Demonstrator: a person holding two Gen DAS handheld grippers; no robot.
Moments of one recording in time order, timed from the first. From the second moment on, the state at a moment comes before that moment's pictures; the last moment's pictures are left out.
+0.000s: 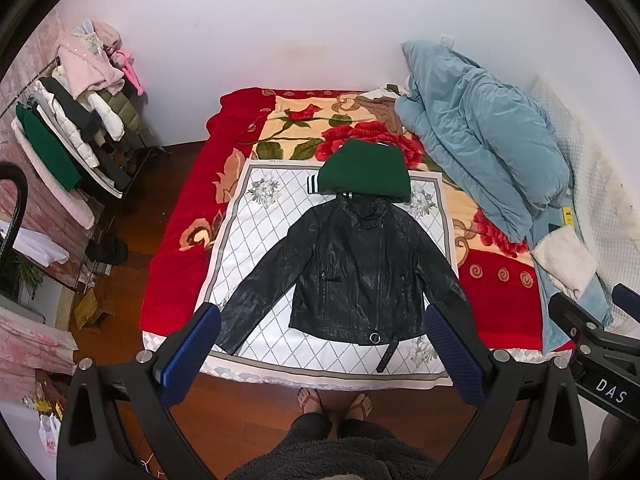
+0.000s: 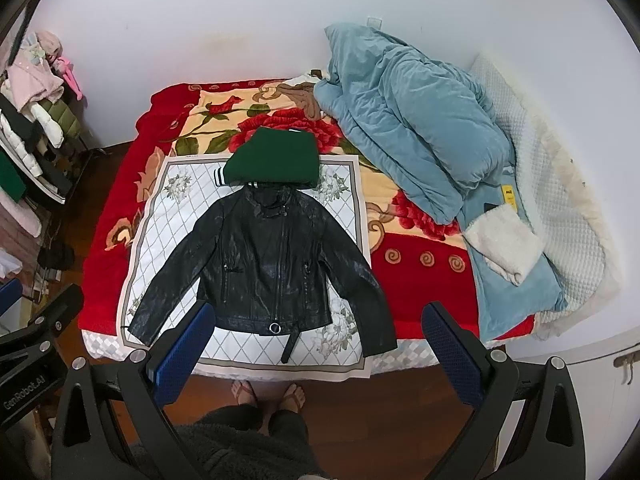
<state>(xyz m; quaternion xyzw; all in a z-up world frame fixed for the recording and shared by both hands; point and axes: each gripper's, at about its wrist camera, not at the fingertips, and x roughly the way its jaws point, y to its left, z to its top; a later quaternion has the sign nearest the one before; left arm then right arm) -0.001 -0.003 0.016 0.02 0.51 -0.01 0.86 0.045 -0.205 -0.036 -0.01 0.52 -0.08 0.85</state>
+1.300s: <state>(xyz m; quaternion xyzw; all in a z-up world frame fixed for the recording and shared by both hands) 0.001 -0.008 0.030 0.02 0.50 -0.01 0.86 0.040 -0.198 -0.020 -0.01 0.51 -0.07 0.86</state>
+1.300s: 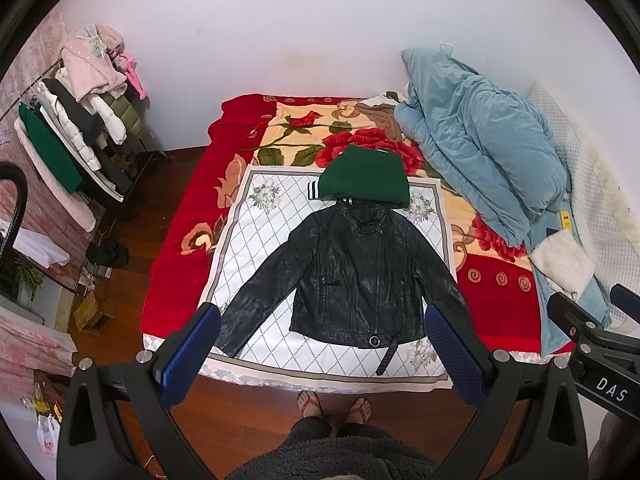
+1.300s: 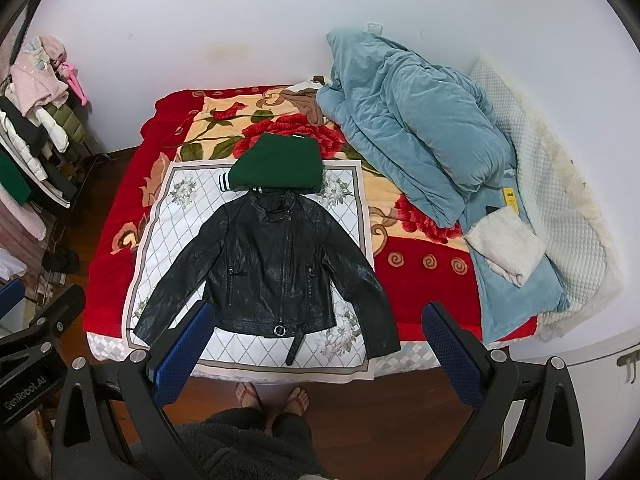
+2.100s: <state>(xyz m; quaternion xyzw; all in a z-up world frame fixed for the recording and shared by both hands) 0.009 -0.007 0.041 0.01 0.50 -0.02 0.86 0.041 -0.191 -0.013 -0.01 0.51 -0.07 0.86</state>
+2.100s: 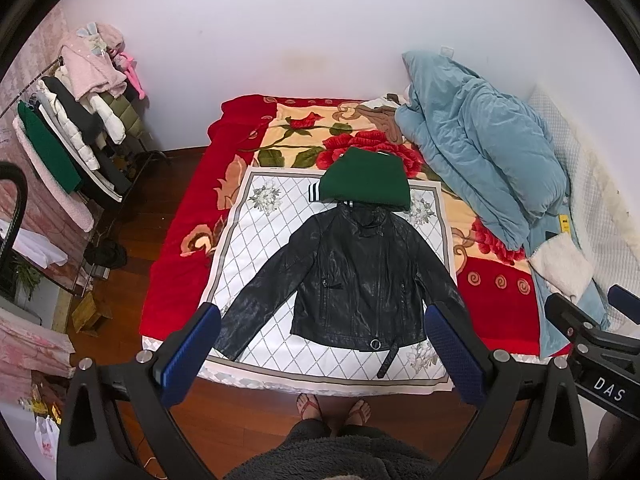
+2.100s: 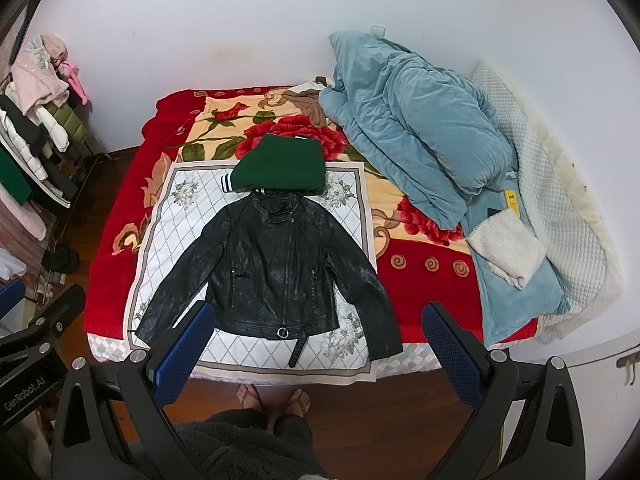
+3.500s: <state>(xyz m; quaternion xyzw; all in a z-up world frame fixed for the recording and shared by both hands) 0.206 -0.161 -0.534 0.19 0.64 0.02 0.74 -0.001 -0.537 -0.765 0.63 0.46 -0.32 0.54</state>
